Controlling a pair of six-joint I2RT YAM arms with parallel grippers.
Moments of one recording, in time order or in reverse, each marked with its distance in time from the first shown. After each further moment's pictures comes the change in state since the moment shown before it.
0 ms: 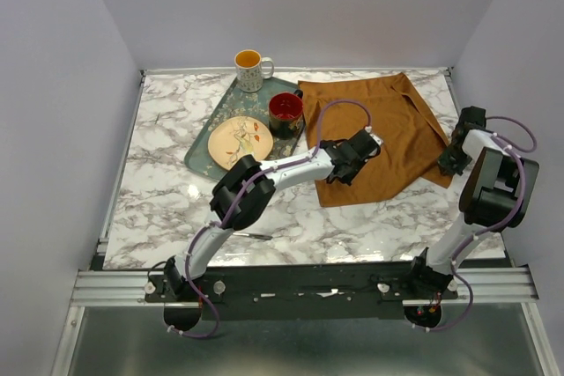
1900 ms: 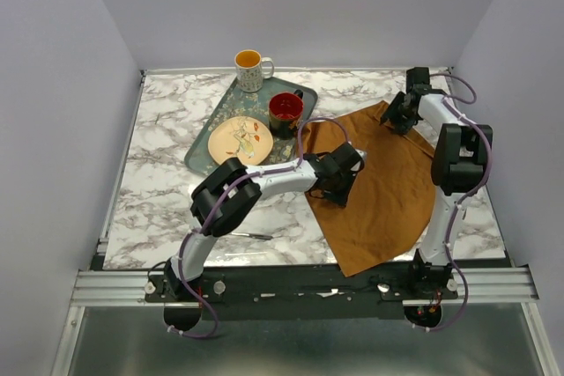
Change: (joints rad) left arm 0.000 -0.183 -0.351 0.152 0.321 -0.338; right arm 0.323 0.319 0.492 -0.048 -0.239 0.166
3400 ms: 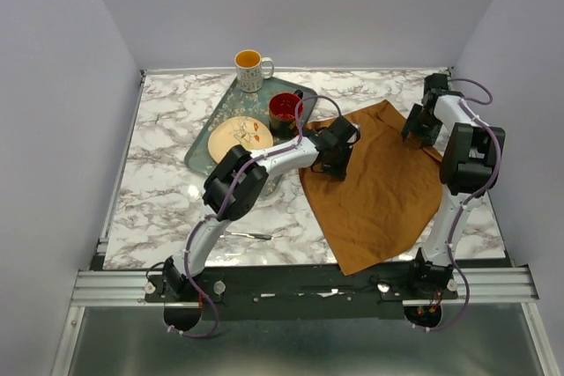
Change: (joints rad) left arm 0.129 0.179 0.293 -0.094 -0.014 0.029; right arm -0.108 -0.002 -0.002 -0.153 0.126 -0.260
